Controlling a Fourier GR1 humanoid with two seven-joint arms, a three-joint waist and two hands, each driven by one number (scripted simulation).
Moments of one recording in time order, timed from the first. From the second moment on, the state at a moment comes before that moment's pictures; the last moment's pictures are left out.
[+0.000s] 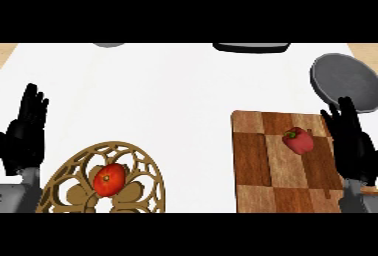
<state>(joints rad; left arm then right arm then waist) -0.13 0.43 -0.02 -1.43 0.23 0.39 -0.05 -0.07 -0.34 -0.01 -1.43 -0.41 -0.24 -0.10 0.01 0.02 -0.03</state>
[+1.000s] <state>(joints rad) -0.20 0.44 -0.28 -1.54 0.19 0.12 0.13 -0.42 -0.62 0.15 -0.87 -0.10 0.33 -0.56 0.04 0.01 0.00</state>
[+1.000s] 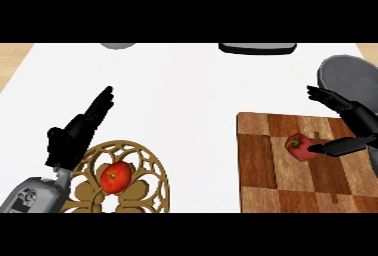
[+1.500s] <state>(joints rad) -0.21 0.42 -0.28 -1.54 0.17 0.12 0.15 -0.62 -0.78 0.34 -0.85 0.19 0.45 -0.48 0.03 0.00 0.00</state>
